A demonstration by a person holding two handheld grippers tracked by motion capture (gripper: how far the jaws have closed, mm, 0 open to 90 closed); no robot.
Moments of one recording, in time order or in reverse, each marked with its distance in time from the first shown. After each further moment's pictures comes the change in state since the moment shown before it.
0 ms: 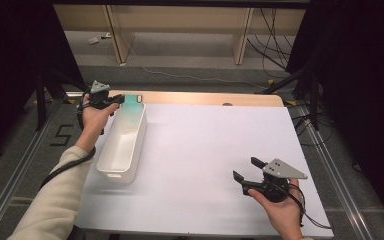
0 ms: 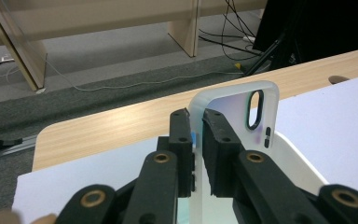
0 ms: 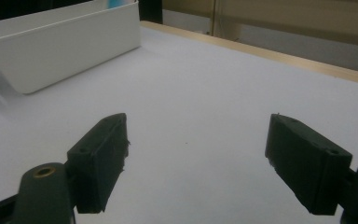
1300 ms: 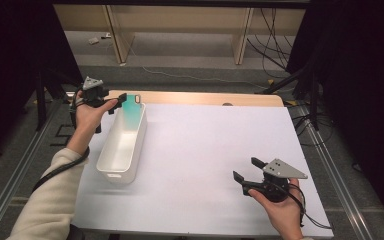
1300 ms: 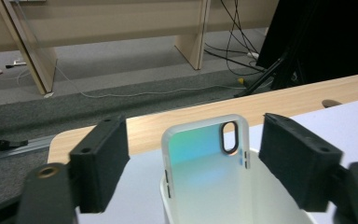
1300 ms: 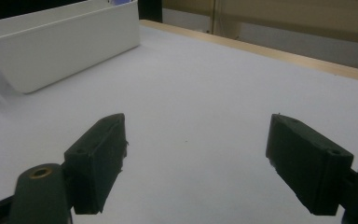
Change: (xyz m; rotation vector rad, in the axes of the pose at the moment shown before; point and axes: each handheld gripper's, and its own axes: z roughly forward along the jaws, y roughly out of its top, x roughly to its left) left arm -0.006 0.017 -0.027 -0.063 0.015 -0.060; right arm -0.002 -0.001 0.001 -0.006 -0.003 -0.003
